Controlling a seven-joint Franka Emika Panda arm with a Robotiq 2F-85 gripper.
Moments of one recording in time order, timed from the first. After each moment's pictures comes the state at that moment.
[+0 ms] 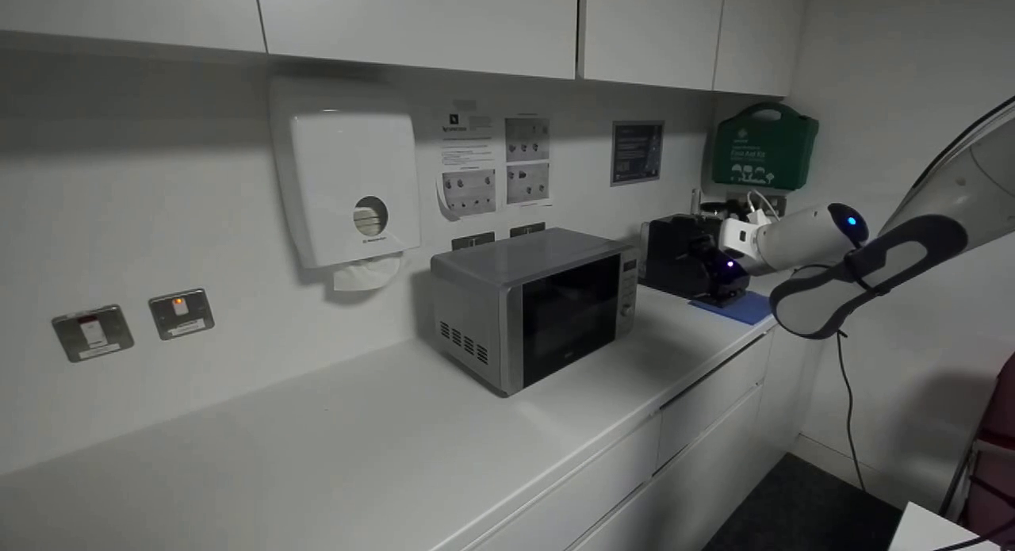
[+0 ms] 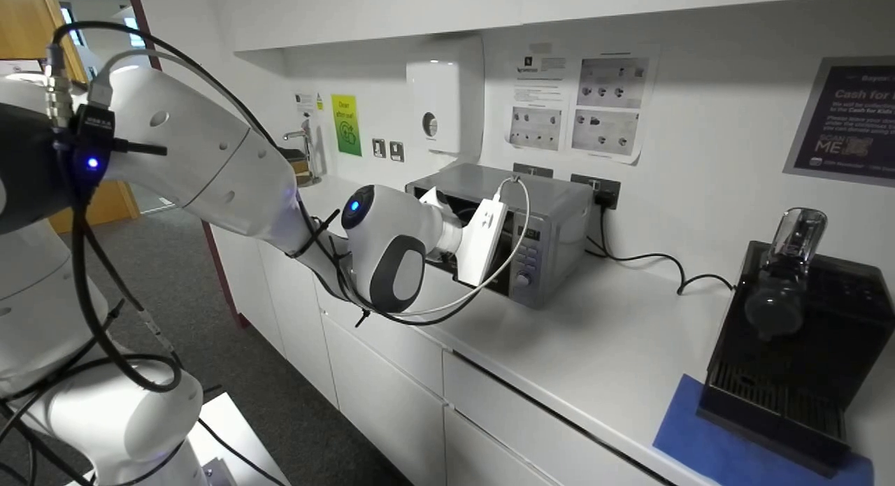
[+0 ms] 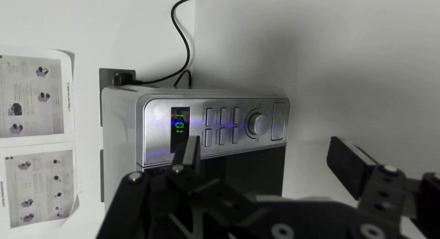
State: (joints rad) arm 0.43 -0.14 -0.89 -2.51 -0.55 3.46 -1.45
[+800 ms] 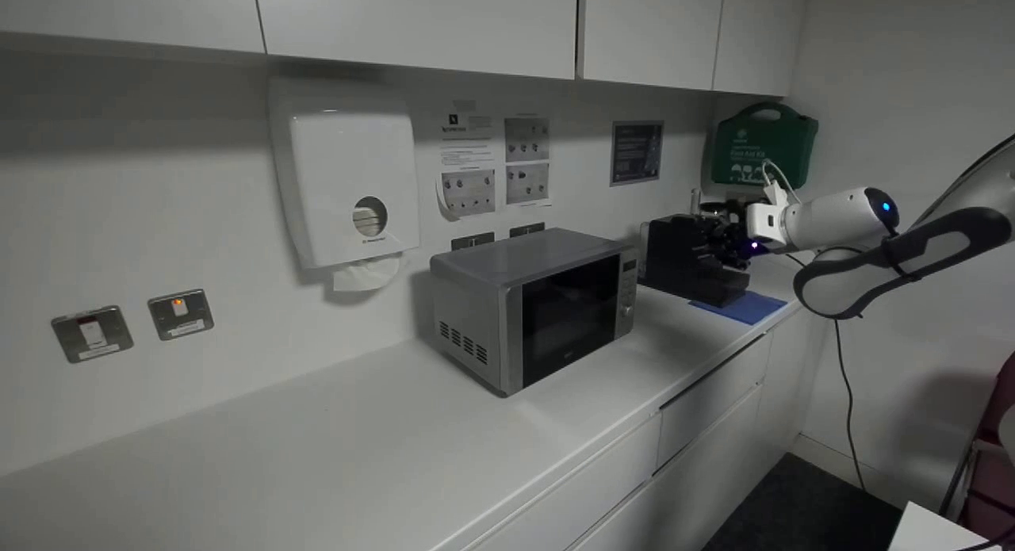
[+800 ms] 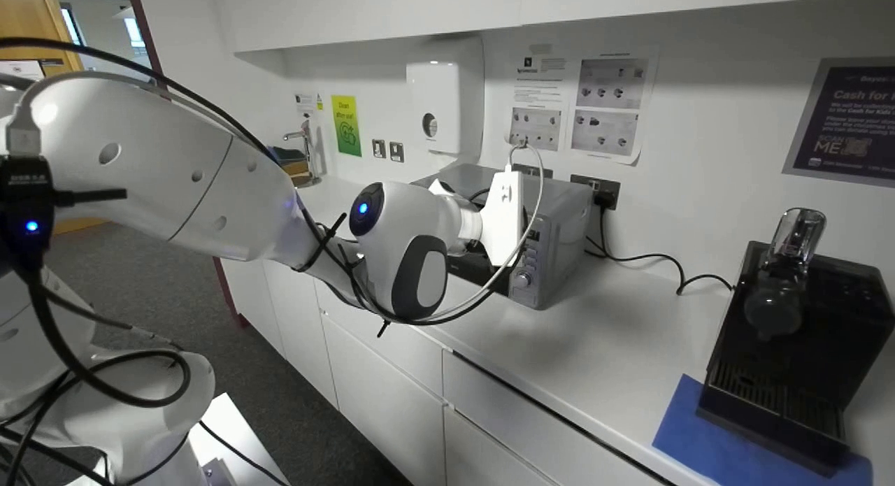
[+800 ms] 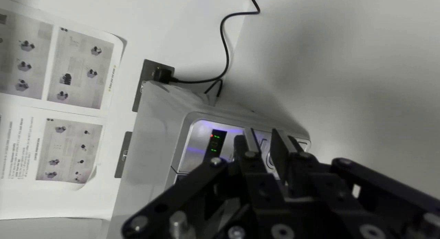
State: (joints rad) arm 0.77 -0.32 -1.32 -2.43 -0.76 3.46 -1.67
